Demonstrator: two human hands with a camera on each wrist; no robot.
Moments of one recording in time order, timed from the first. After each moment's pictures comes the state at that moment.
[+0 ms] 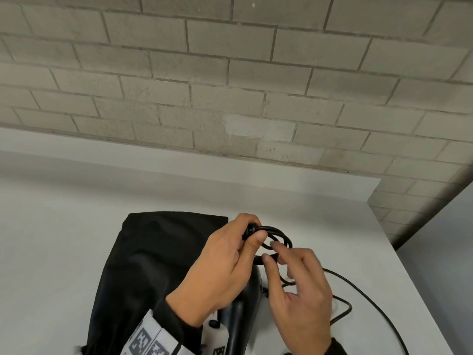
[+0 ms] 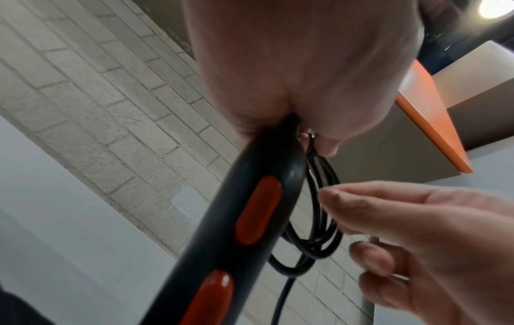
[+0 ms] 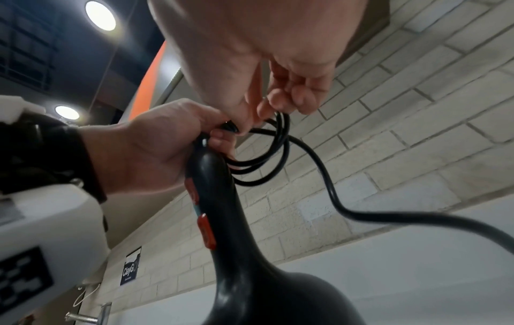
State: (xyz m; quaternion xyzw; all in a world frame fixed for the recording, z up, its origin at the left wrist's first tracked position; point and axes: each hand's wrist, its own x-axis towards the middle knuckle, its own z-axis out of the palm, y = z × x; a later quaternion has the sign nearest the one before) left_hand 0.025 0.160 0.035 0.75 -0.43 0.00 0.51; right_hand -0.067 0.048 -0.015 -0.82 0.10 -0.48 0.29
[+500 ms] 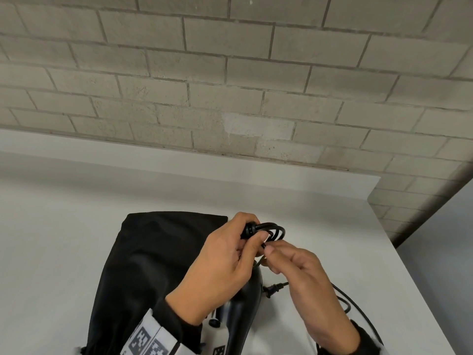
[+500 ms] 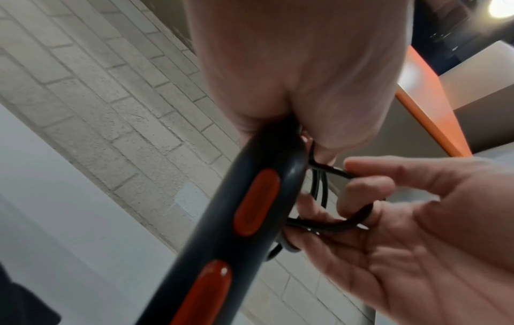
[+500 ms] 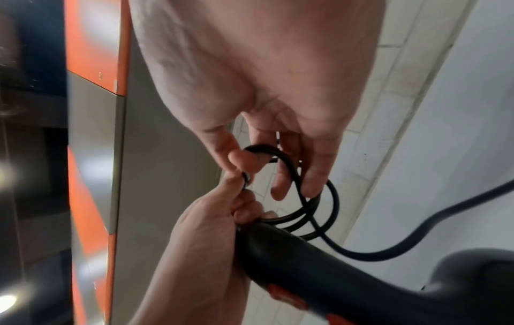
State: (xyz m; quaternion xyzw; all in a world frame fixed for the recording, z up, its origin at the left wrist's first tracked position) left_hand 0.026 0.158 0.033 0.73 -0.42 -0.01 0.53; right_hand -0.067 0.034 0.029 -0.73 0.10 -0.16 0.66
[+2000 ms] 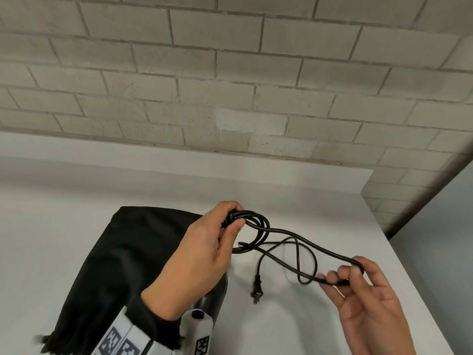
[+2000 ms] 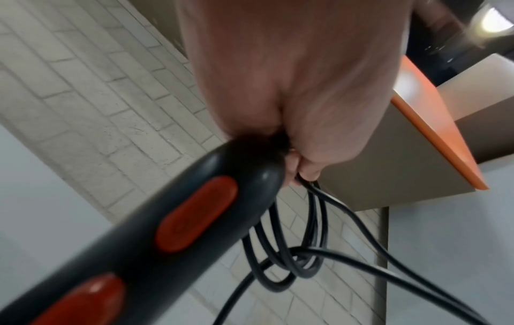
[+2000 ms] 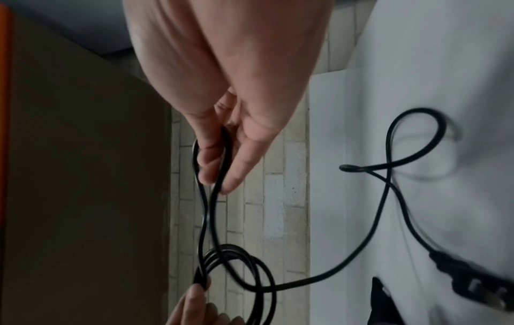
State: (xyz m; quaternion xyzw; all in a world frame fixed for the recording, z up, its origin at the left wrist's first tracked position) left_hand 0.040 0.168 0.045 0.76 -0.41 -0.01 0.50; right_hand -0.125 -0.014 -0.003 -0.42 0.18 -0.36 0.81
